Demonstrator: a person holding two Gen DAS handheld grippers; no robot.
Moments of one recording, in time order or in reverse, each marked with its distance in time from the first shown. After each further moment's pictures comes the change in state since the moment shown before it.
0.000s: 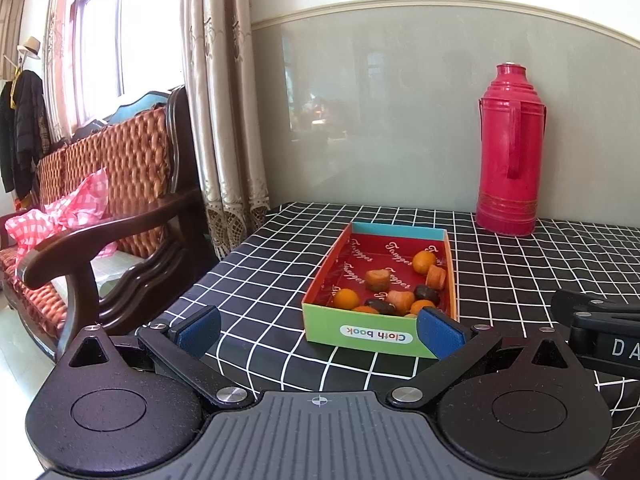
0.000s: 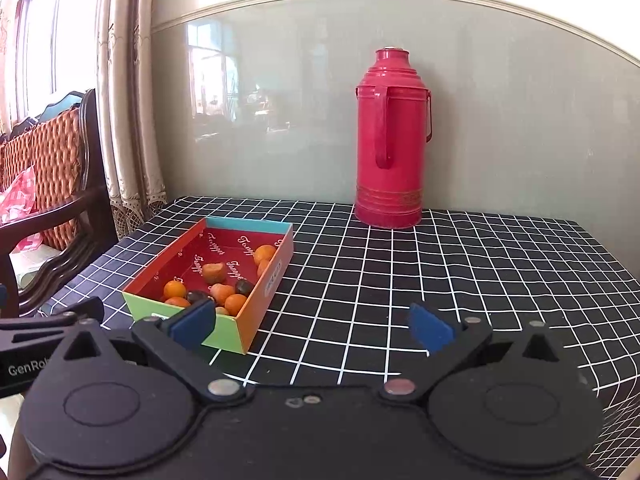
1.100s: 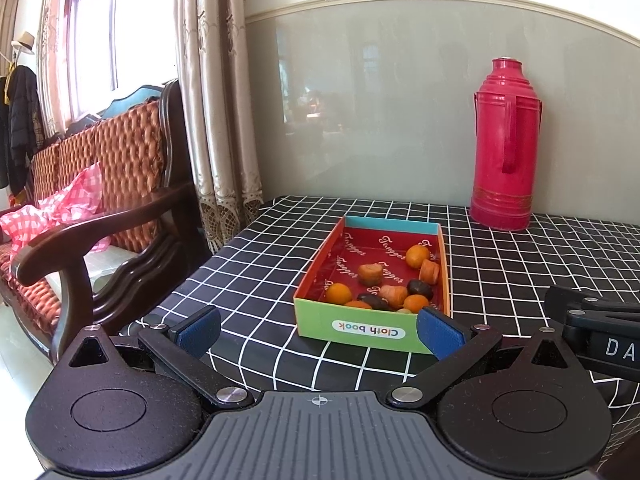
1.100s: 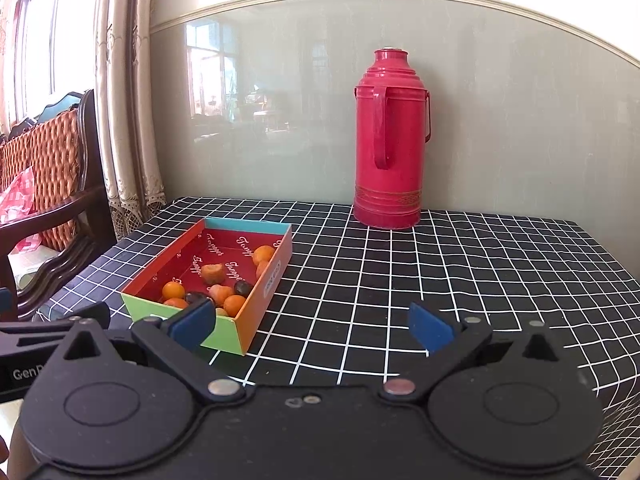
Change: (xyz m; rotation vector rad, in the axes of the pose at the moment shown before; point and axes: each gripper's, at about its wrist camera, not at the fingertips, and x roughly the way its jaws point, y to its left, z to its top) left arm 0.004 -0.003 0.002 0.000 0.023 -0.020; right arm 0.002 0.002 0.000 0.007 -0.001 -0.009
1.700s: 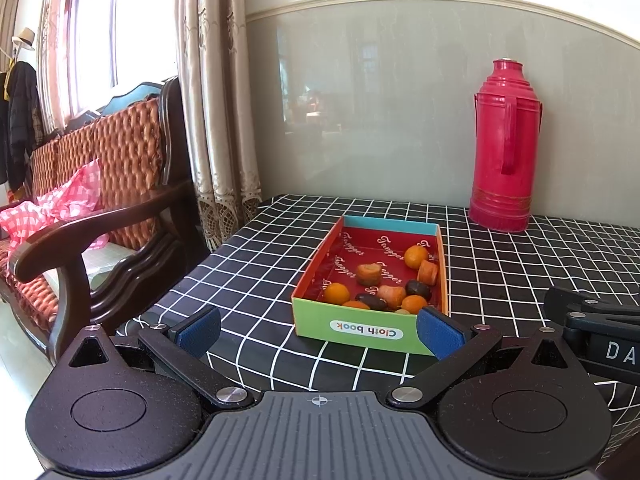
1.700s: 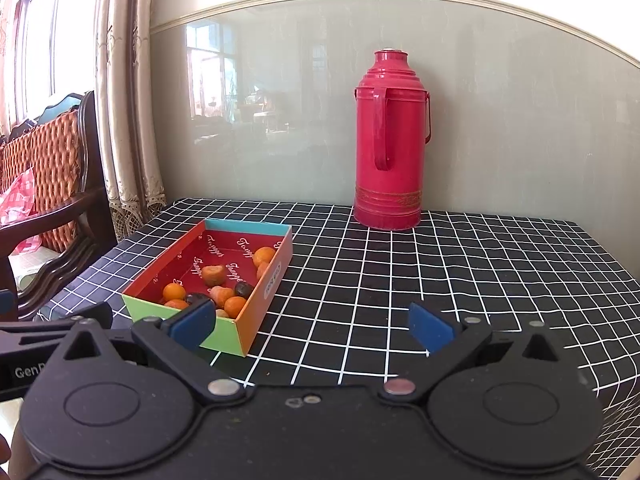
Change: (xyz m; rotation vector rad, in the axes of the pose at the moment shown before) left arm 0.001 0.001 0.001 -0.008 0.005 -0.006; right arm -0.001 0.001 0.000 -0.001 -0.004 -0.001
